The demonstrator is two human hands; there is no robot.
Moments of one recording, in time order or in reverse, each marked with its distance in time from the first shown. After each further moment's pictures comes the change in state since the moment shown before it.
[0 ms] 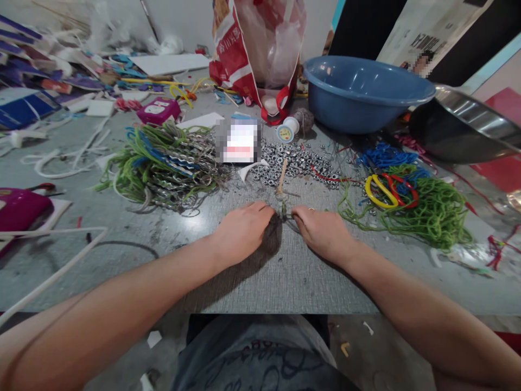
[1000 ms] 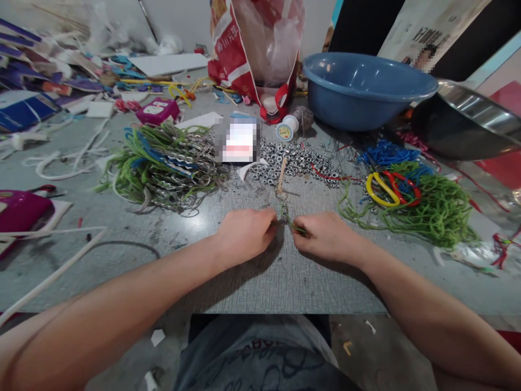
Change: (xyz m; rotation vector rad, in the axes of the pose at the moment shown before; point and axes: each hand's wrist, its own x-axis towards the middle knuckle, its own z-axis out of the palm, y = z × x) left_hand 0.001 0.011 -0.009 0.058 -0.109 -0.131; right_hand -0.002 0.001 -0.018 0.252 -0.152 -0.107
